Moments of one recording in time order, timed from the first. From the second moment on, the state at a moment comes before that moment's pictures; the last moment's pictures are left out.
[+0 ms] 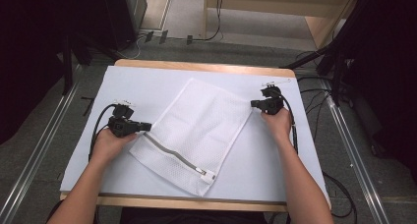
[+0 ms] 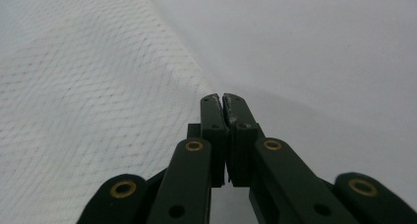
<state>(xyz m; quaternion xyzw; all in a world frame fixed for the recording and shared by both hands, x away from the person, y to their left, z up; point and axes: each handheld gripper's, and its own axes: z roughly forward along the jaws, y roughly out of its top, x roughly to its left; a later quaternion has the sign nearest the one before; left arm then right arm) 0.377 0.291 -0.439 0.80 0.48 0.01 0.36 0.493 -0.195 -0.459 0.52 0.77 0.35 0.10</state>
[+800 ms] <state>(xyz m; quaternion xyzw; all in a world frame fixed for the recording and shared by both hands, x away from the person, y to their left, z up) 0.425 0.256 -0.432 0.82 0.45 0.03 0.35 0.443 -0.195 -0.448 0.51 0.78 0.36 0.10</state>
